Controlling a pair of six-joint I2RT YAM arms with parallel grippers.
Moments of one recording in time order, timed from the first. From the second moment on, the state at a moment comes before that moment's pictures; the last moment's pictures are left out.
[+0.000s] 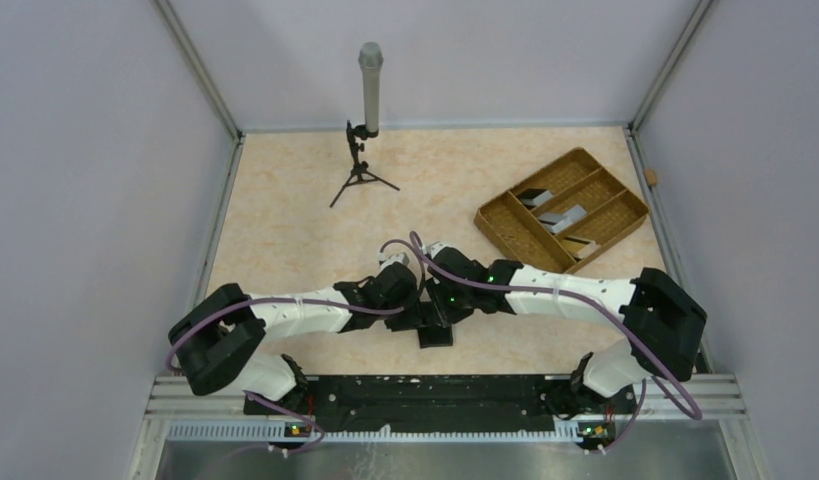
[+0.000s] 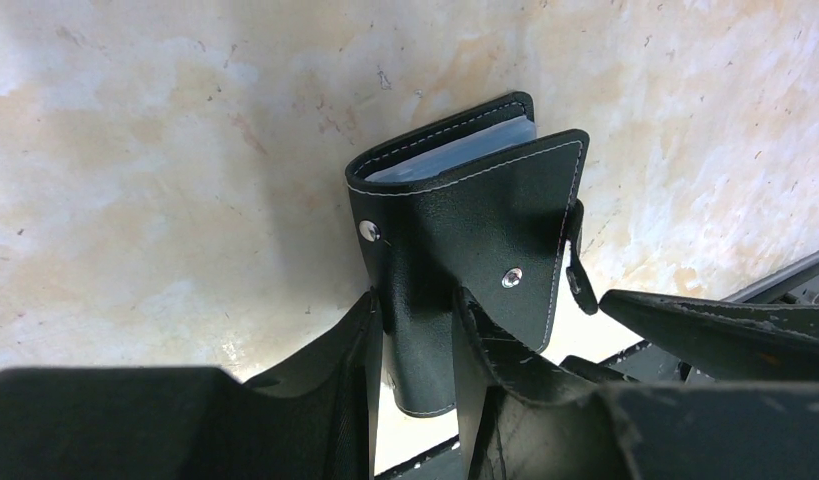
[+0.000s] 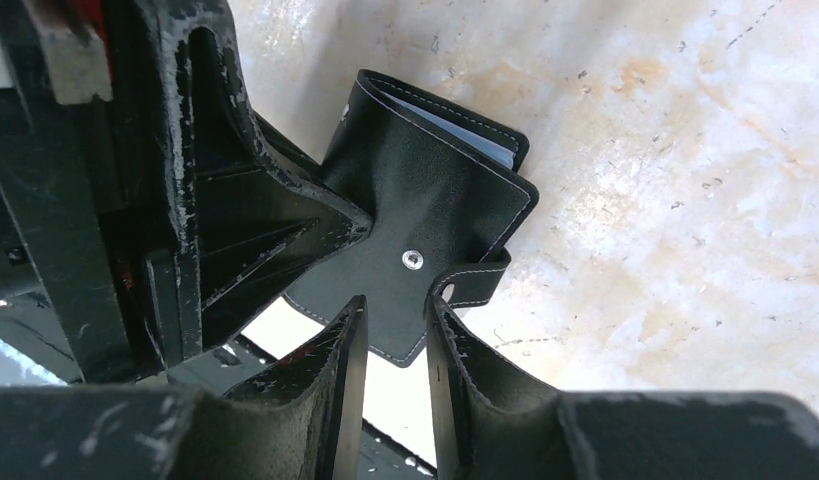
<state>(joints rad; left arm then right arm) -0.94 1.41 0.60 -0.13 0.00 -1.04 1.04 1.48 0.92 -0.46 0.03 0.49</state>
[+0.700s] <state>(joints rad) -0.94 1.42 0.60 -0.12 0.00 -1.04 1.05 1.49 0.94 -0.52 0.11 0.49</state>
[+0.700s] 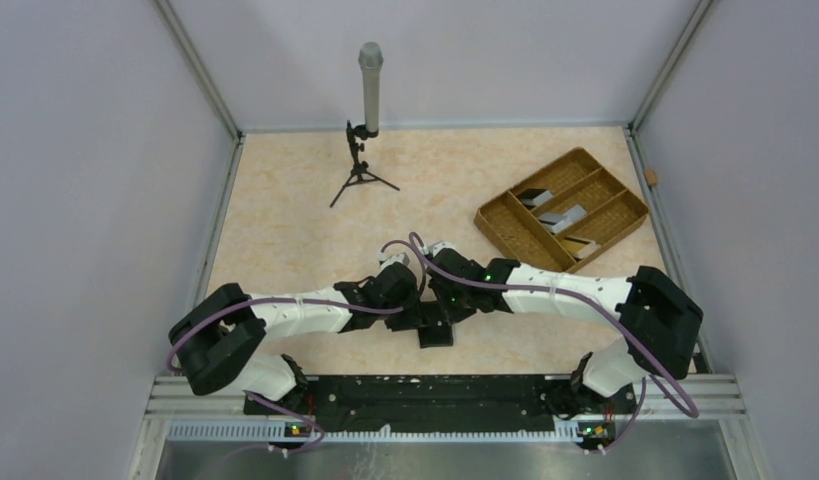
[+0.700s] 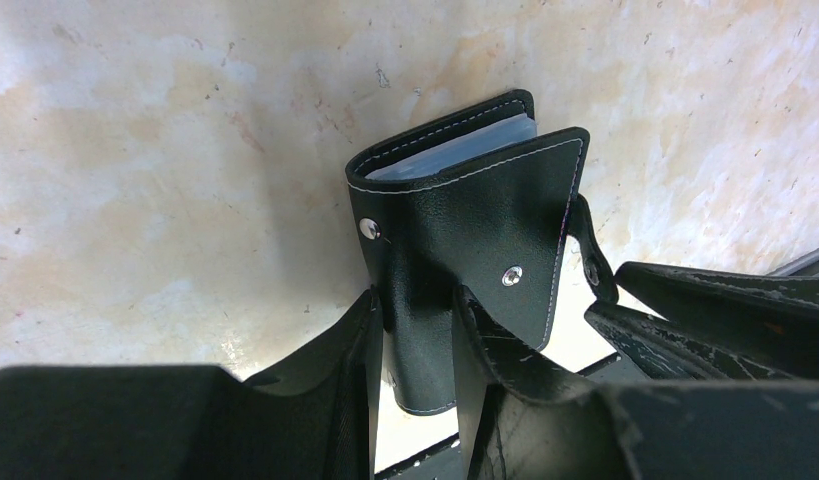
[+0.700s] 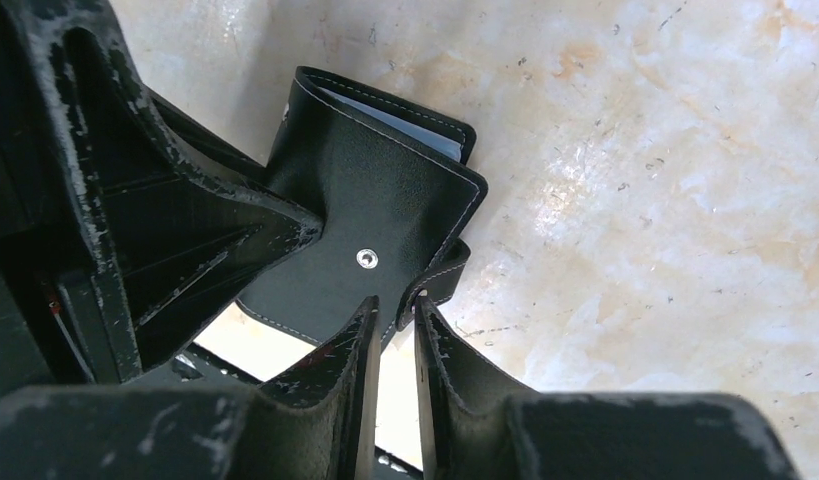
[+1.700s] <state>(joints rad) -0.94 1.42 0.60 -0.12 0.00 -1.04 1.05 1.52 0.94 -0.54 0.15 0.52</state>
